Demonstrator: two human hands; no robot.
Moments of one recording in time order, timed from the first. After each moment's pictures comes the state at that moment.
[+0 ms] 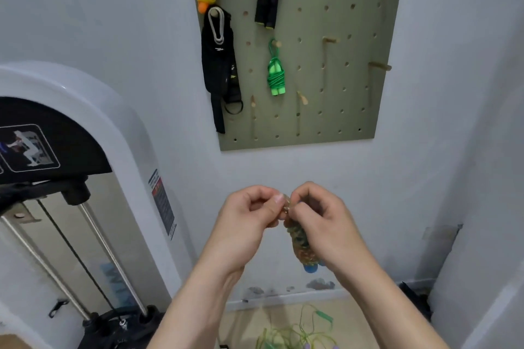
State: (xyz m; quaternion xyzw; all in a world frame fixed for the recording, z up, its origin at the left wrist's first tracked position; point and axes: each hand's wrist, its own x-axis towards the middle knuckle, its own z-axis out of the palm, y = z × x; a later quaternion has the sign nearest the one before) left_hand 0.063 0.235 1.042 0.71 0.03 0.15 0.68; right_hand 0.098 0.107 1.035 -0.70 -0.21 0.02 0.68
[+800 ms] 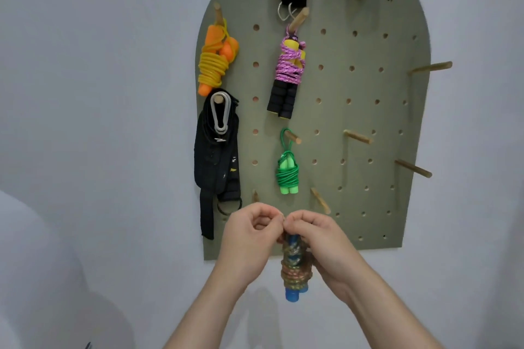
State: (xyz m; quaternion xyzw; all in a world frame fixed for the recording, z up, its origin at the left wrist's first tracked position) left_hand 0.316 0.346 1.115 0.74 -0.02 0.29 0.61; right_hand 0.346 0.219 1.122 -0.68 -0.20 0.08 0.70
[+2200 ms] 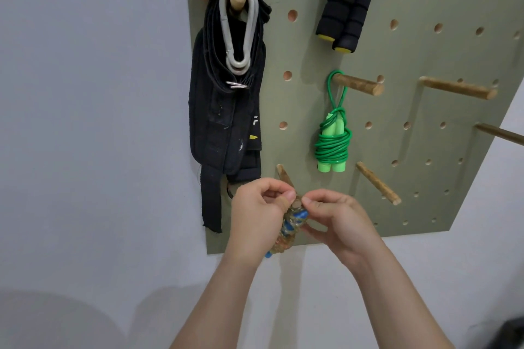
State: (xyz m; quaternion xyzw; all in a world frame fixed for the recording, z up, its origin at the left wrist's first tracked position) left_hand 0.460 0.431 1.057 0.73 0.00 0.27 0.62; right_hand 0.493 0.296 1.058 -0.61 -0.08 0.12 0.78
